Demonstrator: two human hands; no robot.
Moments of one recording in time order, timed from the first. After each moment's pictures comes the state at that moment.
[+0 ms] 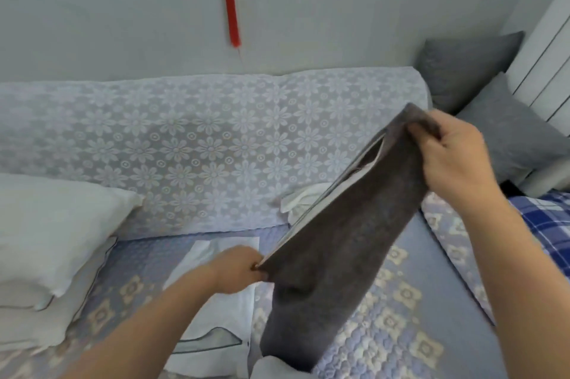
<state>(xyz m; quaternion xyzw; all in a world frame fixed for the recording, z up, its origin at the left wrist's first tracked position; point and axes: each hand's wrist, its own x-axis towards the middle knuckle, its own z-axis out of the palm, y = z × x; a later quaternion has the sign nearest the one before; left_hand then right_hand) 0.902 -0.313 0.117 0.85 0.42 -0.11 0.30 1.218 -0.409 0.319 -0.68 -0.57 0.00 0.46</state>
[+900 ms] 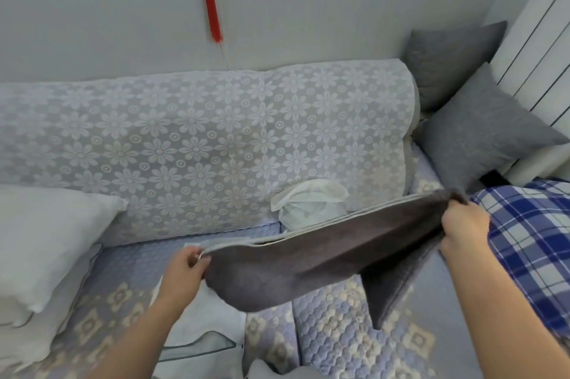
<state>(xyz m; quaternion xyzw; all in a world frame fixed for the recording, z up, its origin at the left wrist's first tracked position) 0.848 -0.311 0.073 0.63 0.64 0.24 0.37 1.293 -0.428 0.191 -0.77 -0.02 0.21 0.60</state>
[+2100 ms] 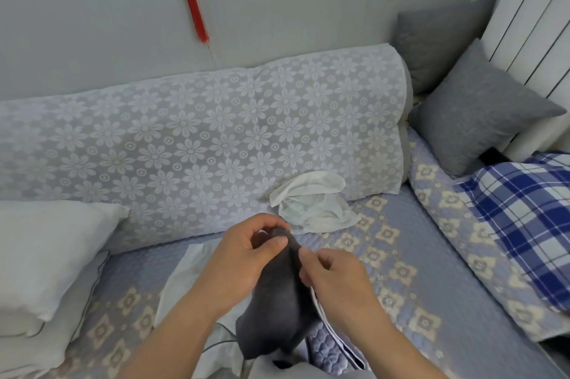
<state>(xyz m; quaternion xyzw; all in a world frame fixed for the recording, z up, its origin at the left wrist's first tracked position) 0.957 -0.393 0.222 0.68 0.42 0.26 0.55 1.102 -0.478 0.187 -0.74 -0.37 0.39 0.41</state>
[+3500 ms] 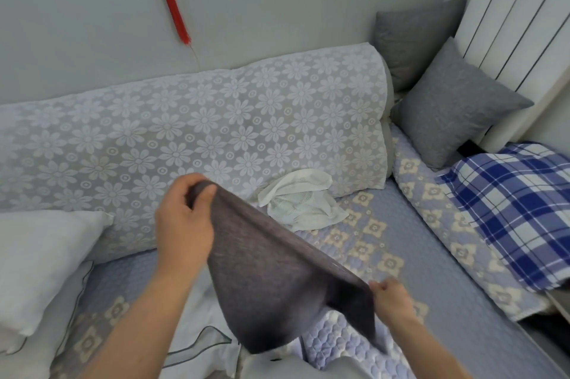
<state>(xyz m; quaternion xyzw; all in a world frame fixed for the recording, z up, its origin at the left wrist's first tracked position) 0.945 -0.355 0.235 0.65 0.52 0.47 0.29 1.209 -0.520 0.037 -0.89 -0.17 0.33 0.27</state>
